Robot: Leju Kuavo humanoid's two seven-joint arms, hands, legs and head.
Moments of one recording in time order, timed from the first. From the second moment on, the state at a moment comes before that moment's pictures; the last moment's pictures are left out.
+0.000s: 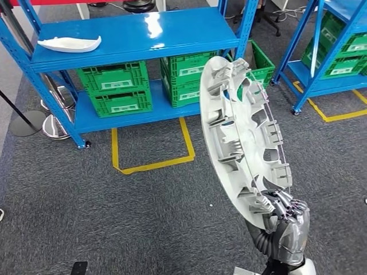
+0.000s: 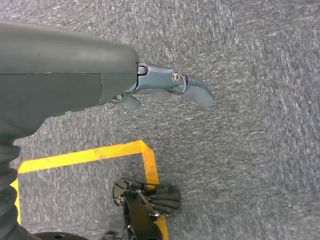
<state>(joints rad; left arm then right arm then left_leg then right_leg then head) -0.11 0.03 -1.32 -0.13 1.54 0.25 -0.51 0.24 -0.07 0.34 -1.88 0.87 -0.67 -0.46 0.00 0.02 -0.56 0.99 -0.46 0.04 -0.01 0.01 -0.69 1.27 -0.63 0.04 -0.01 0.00</state>
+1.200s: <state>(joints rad) -0.11 0.01 -1.33 -0.13 1.57 0.22 -0.53 0.36 0.02 0.18 -1.97 0.88 -0.67 -0.57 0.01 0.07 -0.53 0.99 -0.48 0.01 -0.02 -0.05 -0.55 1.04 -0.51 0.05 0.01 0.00</state>
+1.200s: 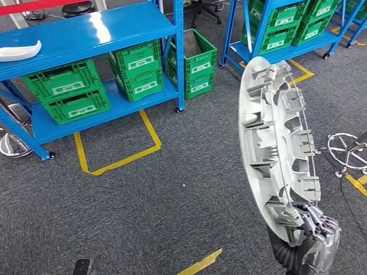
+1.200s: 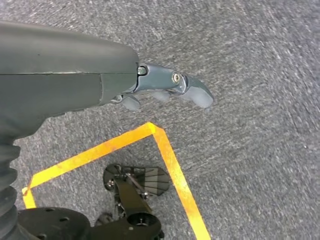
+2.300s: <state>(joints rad) -0.12 0.03 -1.32 -0.13 1.57 0.23 -0.51 0.29 0.23 0.02 -2.05 0.95 -0.67 -0.69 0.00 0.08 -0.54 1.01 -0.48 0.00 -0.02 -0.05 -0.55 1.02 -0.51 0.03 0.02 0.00</state>
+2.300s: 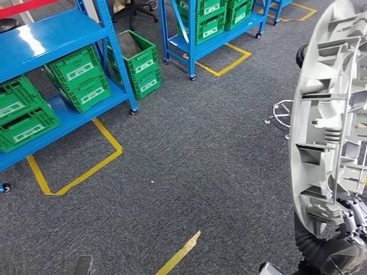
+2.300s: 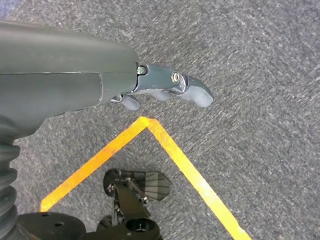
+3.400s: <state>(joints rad) -0.11 0.01 -1.36 -0.13 1.56 0.27 -0.51 0.39 0.30 -0.14 -2.22 0.87 -0.67 -0.69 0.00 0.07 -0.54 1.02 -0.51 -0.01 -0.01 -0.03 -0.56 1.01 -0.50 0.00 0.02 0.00</state>
